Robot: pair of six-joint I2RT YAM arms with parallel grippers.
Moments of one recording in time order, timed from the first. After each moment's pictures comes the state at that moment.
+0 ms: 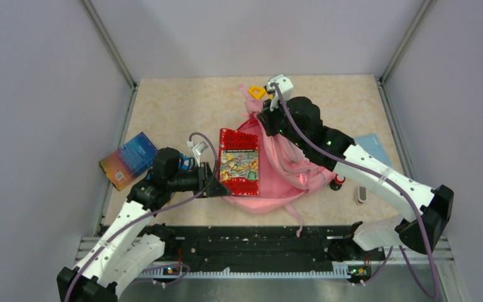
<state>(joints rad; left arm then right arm) -0.39 0.75 0.65 -0.49 0.83 -0.66 0.85 1.32 1.32 -0.23 0.23 0.10</state>
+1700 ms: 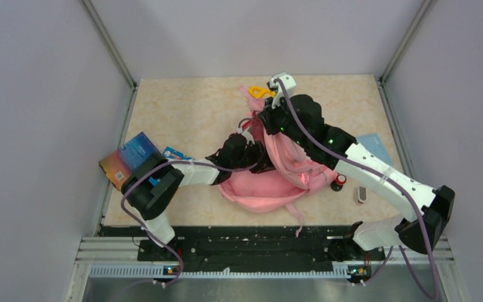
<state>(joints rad) -0.73 1.73 0.82 0.50 0.40 -1.13 0.84 1.32 1.34 -0.26 0.22 0.16</state>
